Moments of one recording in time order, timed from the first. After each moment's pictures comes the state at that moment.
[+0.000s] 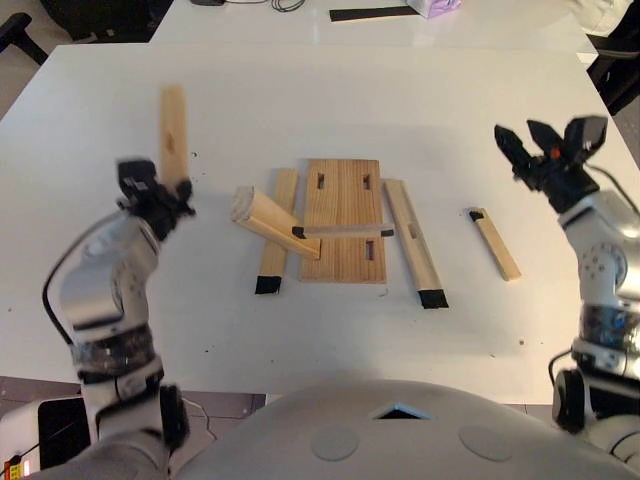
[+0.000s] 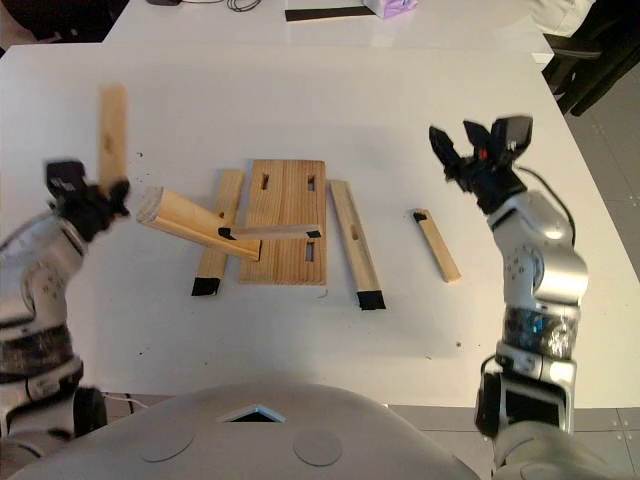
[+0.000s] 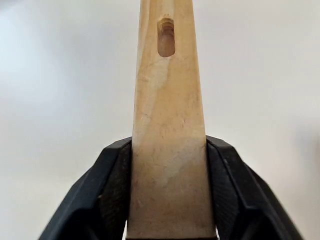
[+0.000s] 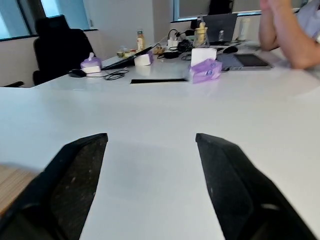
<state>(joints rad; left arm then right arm) -0.27 0.41 0.43 -0.25 -0.35 0.86 -0.07 -0.33 -0.51 -0.20 0.01 0.36 0.47 0.39</state>
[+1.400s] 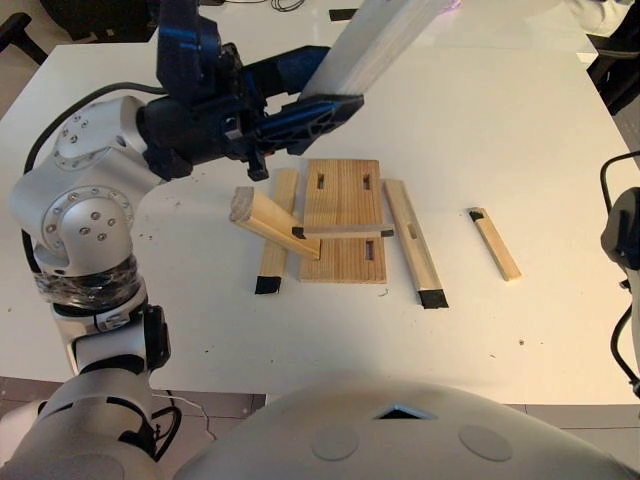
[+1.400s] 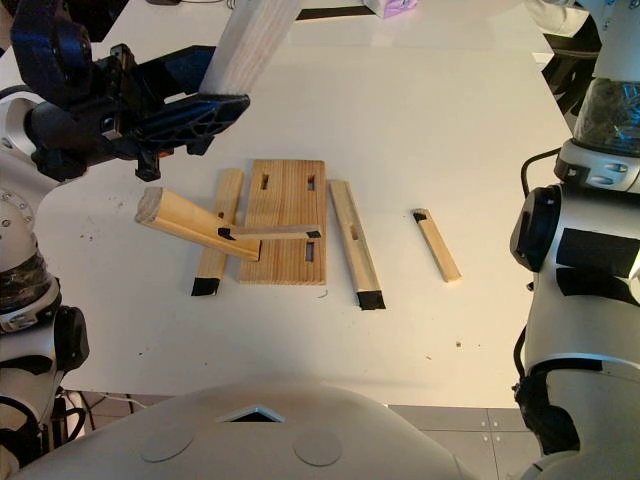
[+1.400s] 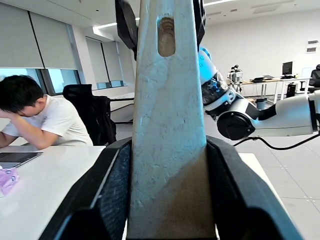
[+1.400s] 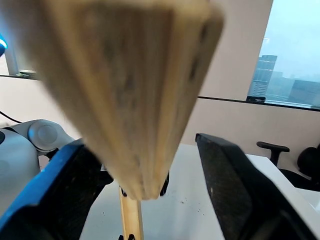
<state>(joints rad) -0.51 0.57 0.18 -0.47 -0.98 0.74 -0.90 -1.16 -0.65 -0.09 0.22 0.88 0.90 1.41</state>
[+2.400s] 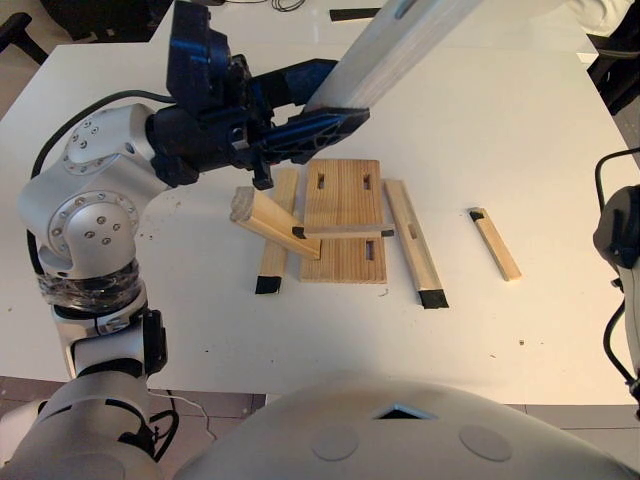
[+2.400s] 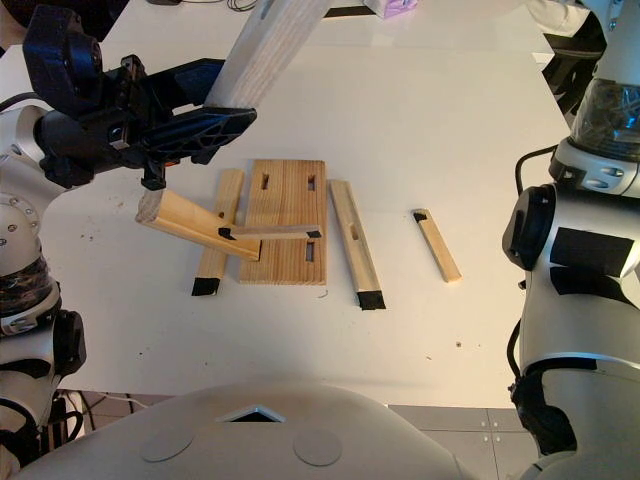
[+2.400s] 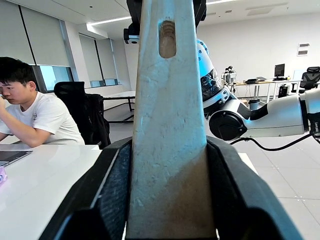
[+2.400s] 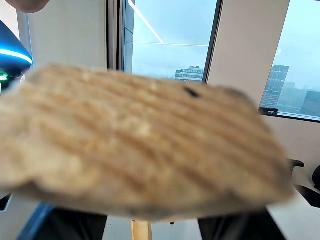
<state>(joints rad) -0.50 0.58 0.16 -0.47 -1.02 0.73 -0.88 -1.16 -0.64 -0.13 0.17 0.94 0.94 1.37</state>
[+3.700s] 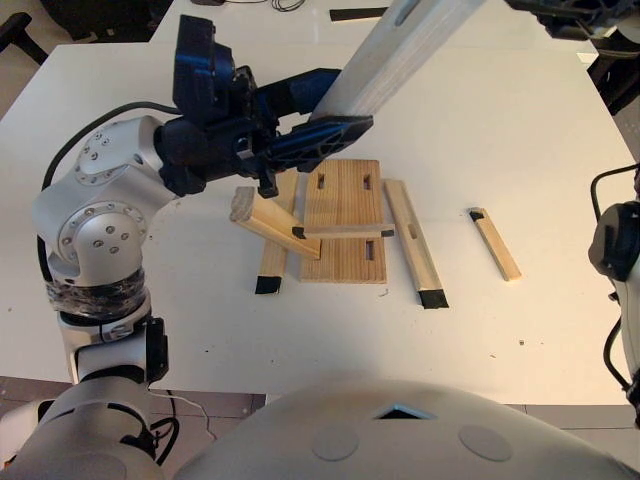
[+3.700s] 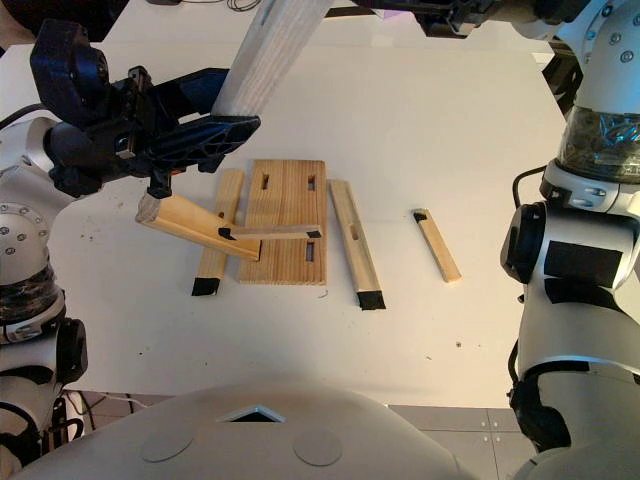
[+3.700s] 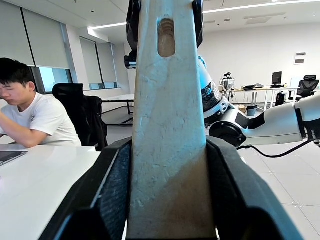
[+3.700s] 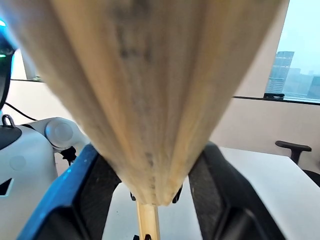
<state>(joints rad) -0.46 0.57 0.13 -0.47 -1.02 0.69 -0.85 -1.06 -0.64 -0.10 0.11 0.92 0.93 1.38</state>
